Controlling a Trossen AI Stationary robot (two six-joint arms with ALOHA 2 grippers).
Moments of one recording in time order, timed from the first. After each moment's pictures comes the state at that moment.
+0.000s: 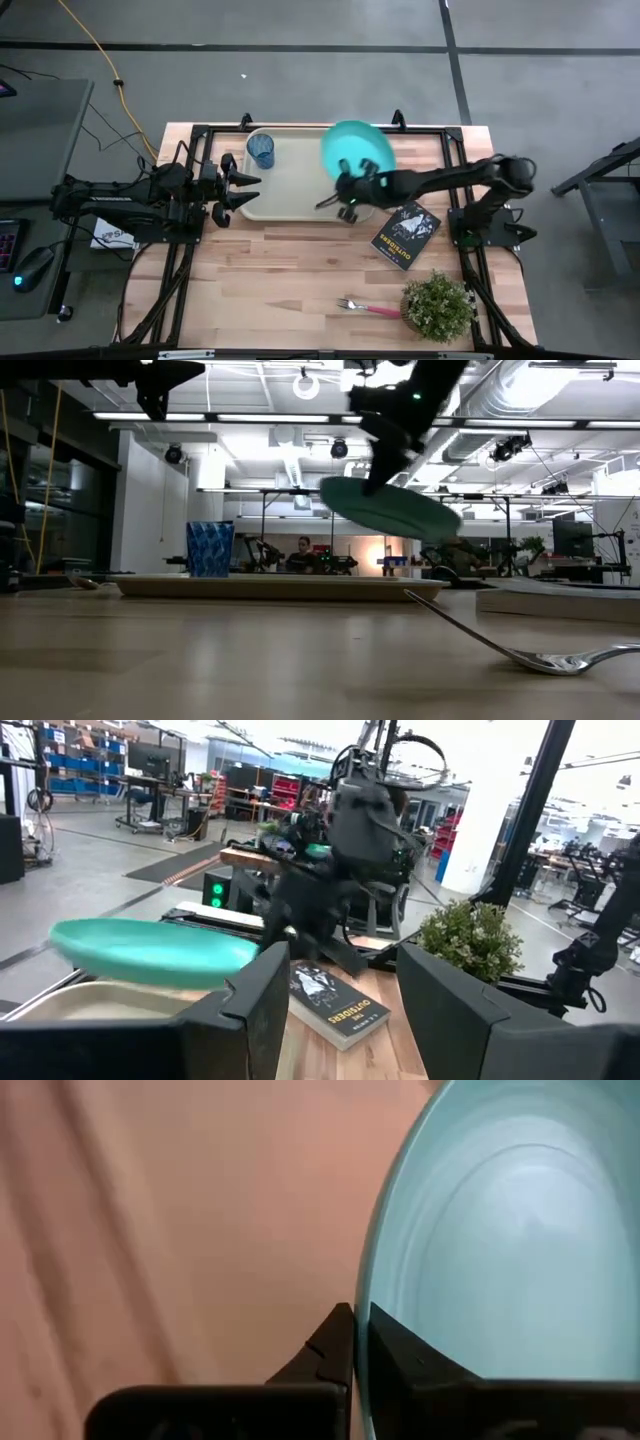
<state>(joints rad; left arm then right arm) 0.16 0.50 0.39 0.18 -0.01 -0.18 0.02 1.66 1.26 -0.61 0.47 0.20</state>
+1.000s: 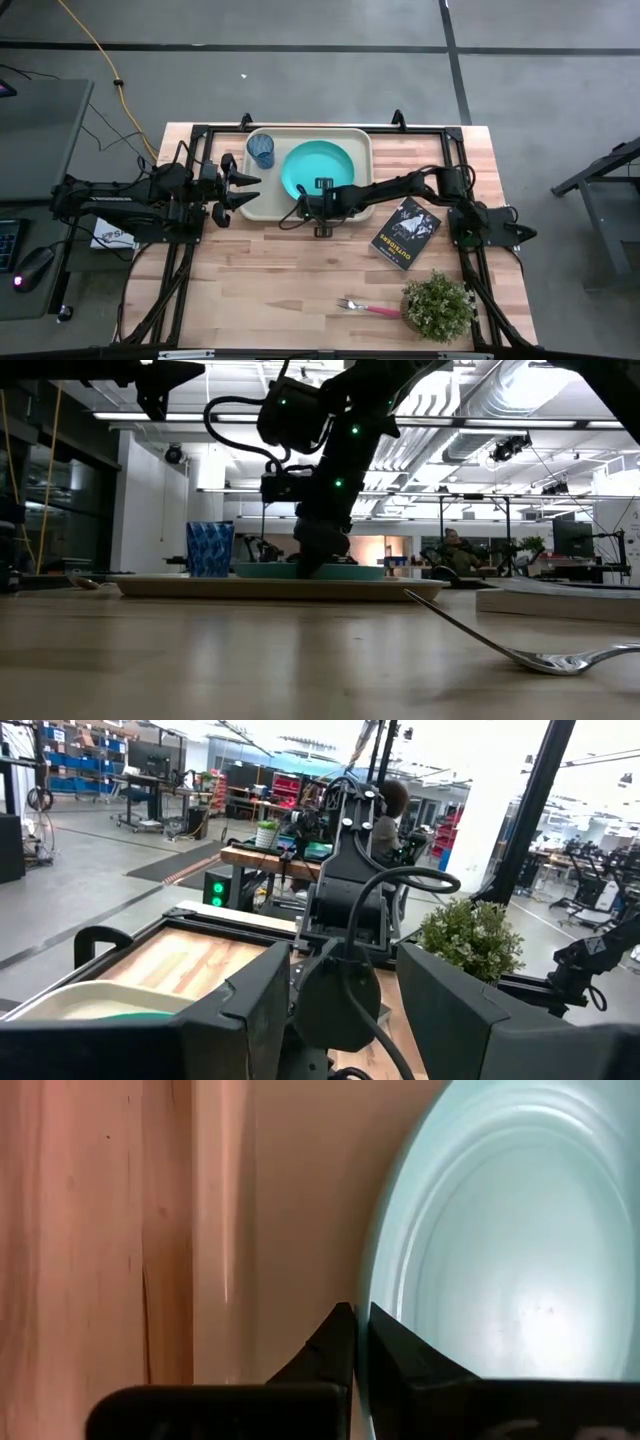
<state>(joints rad) 0.16 0.50 0.39 0.18 -0.01 -0.18 0.01 2.17 1.58 -0.56 0.36 -0.14</state>
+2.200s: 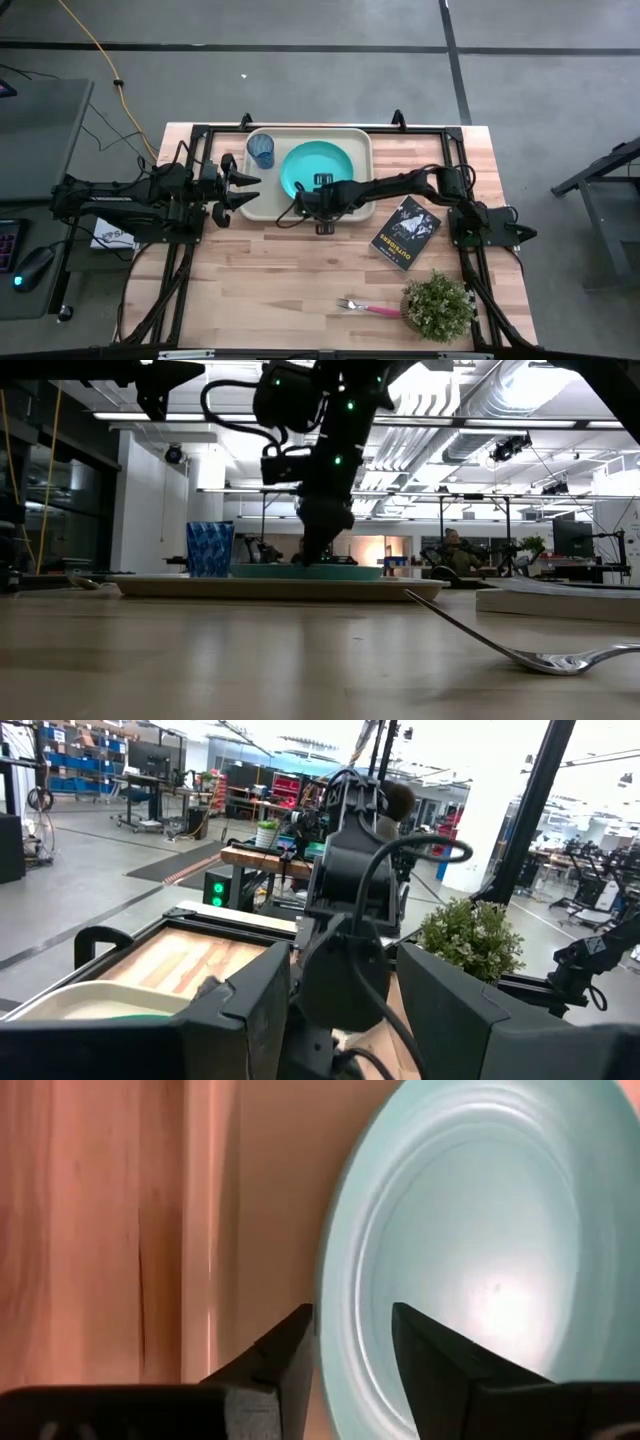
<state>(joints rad) 0.16 0.50 0.39 0.18 -0.01 -0.18 0.01 2.16 1.71 -0.77 0.37 -0.16</state>
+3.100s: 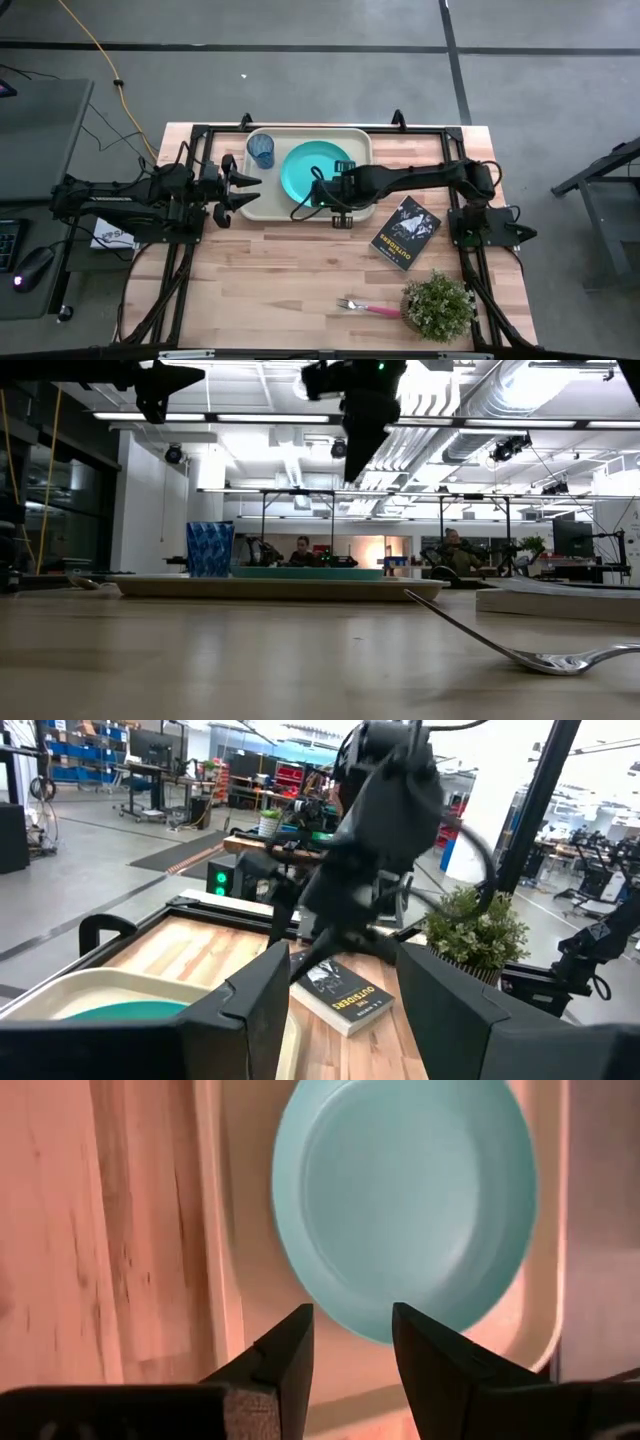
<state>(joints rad) 0.16 0.50 0.39 0.15 -0.01 -0.18 0.04 1.94 1.79 -1.12 0.38 -0.02</state>
